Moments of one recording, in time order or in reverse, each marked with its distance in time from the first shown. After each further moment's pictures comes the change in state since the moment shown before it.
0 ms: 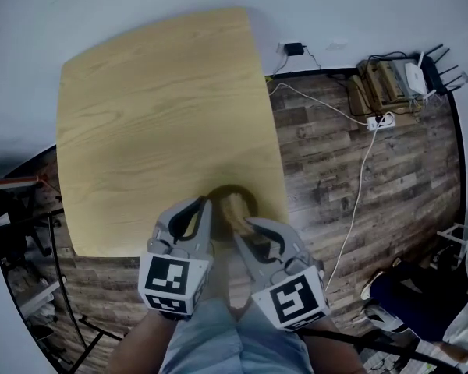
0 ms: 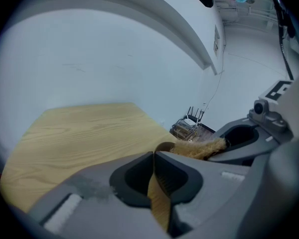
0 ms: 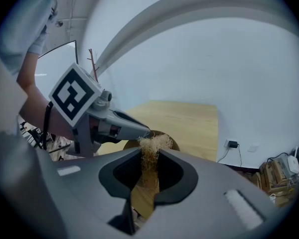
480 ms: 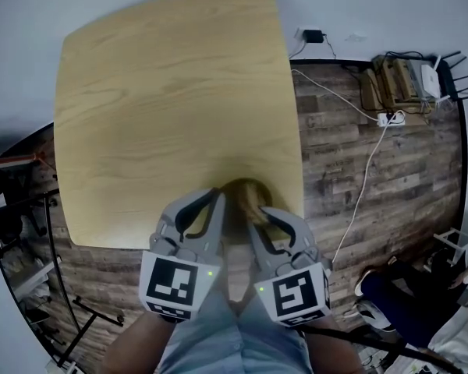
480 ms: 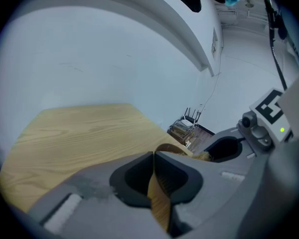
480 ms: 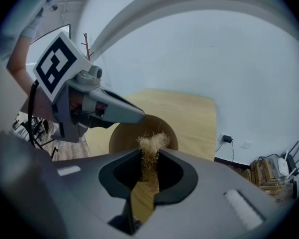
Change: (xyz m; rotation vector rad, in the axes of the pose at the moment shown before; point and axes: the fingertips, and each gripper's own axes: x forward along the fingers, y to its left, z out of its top) left arm 0.001 0.006 0.005 0.011 -0.004 -0.040; right arm 0.029 -0.012 -0.020 -0.041 0.117 -0.068
